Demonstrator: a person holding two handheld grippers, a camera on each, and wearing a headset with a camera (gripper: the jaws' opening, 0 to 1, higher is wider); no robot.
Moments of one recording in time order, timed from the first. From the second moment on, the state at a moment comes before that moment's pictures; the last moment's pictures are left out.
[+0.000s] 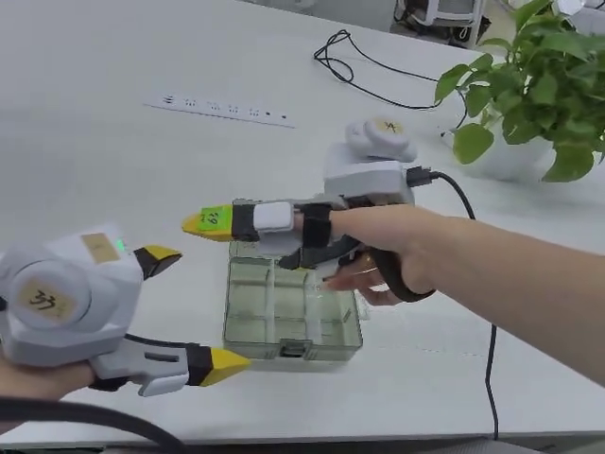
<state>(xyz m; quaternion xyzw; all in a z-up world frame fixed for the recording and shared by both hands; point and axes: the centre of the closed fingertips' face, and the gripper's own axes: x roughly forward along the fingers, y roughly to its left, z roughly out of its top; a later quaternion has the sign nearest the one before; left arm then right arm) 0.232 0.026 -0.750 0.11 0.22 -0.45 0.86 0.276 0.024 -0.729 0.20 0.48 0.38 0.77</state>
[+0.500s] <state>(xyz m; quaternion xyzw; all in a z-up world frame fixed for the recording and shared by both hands) 0.226 0.009 -0.750 0.10 0.23 -0.43 0.87 0.269 -0.029 -0.738 0.06 0.41 0.46 0.79</state>
